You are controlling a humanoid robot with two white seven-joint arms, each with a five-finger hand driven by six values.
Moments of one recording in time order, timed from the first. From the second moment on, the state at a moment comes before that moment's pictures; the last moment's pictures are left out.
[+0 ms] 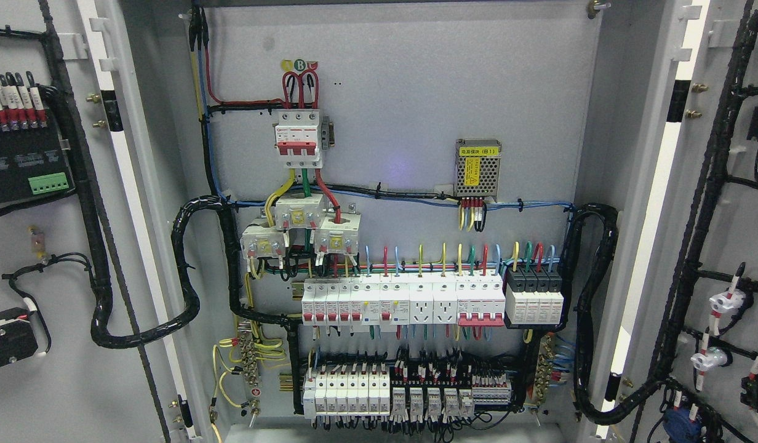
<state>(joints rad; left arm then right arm) 0.09 0.49 0.39 -1.37 0.62 -0.50 -0.20 0.42 -0.78 -0.33 -1.77 -1.18 -0.55 0.68</state>
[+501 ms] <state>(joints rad) 0.12 0.49 0.34 -1.44 0.62 -0.52 -0.20 0.43 -0.78 -0.30 -1.84 -1.18 -0.55 0.68</state>
